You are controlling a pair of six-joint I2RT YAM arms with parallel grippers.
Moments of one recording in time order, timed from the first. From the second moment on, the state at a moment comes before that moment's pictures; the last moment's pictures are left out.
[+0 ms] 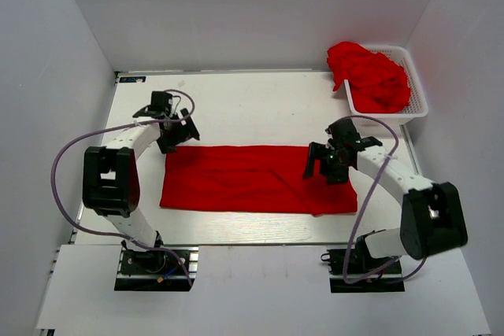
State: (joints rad) left arm -0.07 1.68 1.18 -0.53 0.06 -0.52; right arm 0.32 1.32 0.82 -0.66 -0.25 0.42
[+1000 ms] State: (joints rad) left arm -0.58 1.51 0.76 -0.42 0.42 -0.71; right arm 0.32 2.54 2.14 -0.33 -0.45 0.48
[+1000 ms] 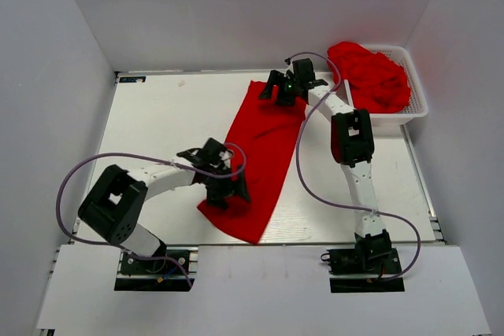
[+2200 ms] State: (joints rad) left arm -0.35 1.51 1.13 -0.72 -0.18 -0.64; right arm 0.47 2.38 2.01 -0.65 -0.08 0.31
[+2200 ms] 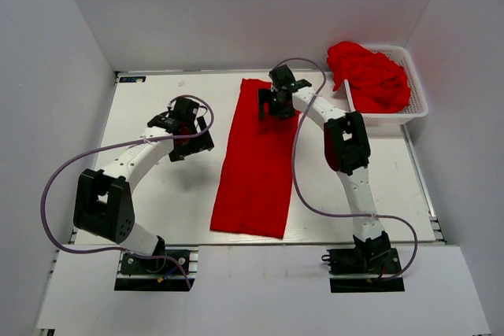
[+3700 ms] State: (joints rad) left arm -0.54 1.47 0.81 -0.51 0.35 -0.39; right arm 0.48 1.21 0.59 -0.41 -0.50 0.38
